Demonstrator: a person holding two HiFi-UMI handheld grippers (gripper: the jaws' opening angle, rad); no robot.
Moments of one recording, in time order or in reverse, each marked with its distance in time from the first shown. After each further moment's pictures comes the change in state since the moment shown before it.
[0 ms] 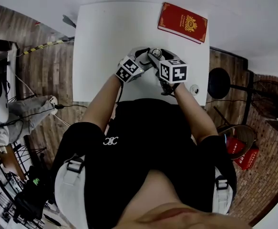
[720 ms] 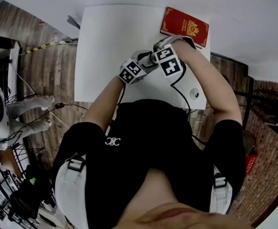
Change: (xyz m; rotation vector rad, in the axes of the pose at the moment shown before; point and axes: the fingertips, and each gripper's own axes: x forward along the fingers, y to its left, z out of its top) left arm 0.002 -0.004 -0.001 -0.006 0.008 0.010; right arm -0.010 0.001 -0.038 -1.779 0.846 0.465
